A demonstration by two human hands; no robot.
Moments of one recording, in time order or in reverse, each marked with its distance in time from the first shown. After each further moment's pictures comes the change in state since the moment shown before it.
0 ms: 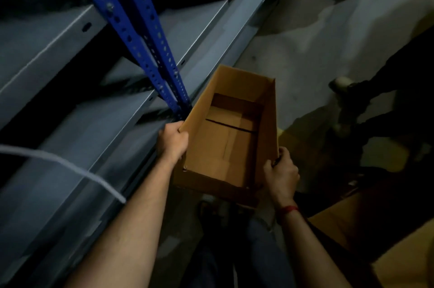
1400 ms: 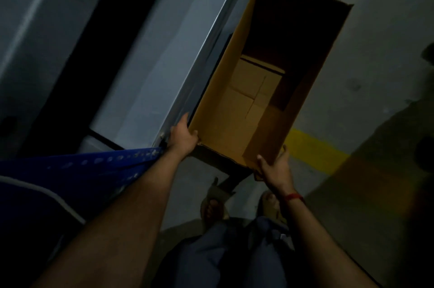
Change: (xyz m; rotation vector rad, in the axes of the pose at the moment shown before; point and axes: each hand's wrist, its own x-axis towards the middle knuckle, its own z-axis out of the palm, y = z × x) left_hand 0.412 -0.020 0.303 0.205 -0.276 0.012; right_hand 0.378 0.077 0.336 0.302 -0.359 0.226
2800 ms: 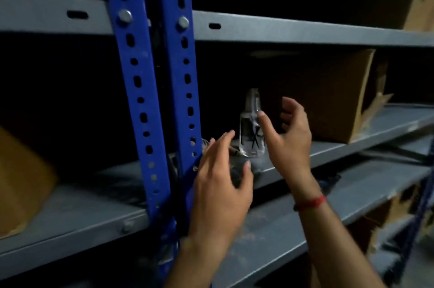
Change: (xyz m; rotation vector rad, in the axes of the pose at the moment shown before) left_hand -0.628 0.296 -0.583 -0.300 1.448 0.682; right_hand -0.613 -0.750 -0.200 0.393 -0.019 -1.693
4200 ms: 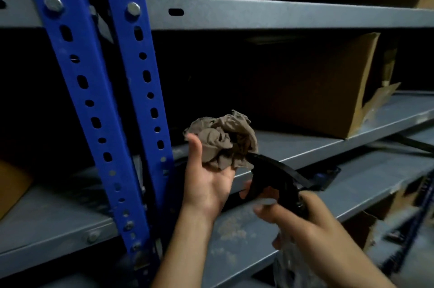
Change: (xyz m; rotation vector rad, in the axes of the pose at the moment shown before) left_hand 0.041 -0.009 0.056 -1.691 -0.095 -0.603; right_hand -0.062 -0.045 -0.107 0.250 -0.633 0.771
